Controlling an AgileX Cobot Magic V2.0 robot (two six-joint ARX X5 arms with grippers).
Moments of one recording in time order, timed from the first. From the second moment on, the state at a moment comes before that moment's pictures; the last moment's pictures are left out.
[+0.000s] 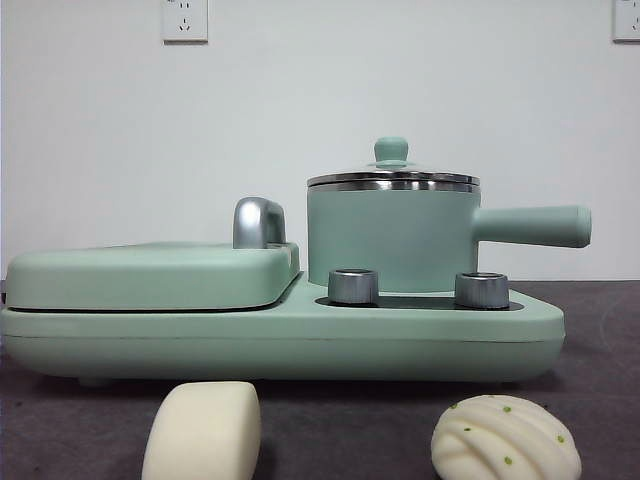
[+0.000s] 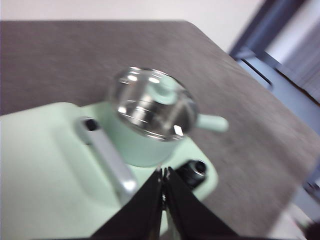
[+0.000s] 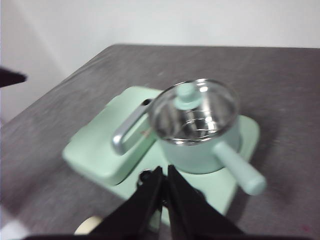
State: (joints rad) left arm -0.39 0.88 0.99 -0.52 0.48 -0.17; right arm 0.02 0.50 0.93 -0.81 -0.65 0.07
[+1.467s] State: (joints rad) left arm -0.45 1.47 1.51 -0.68 0.51 -0.05; right arm 0.02 0.54 0.95 -0.81 -0.68 0.03
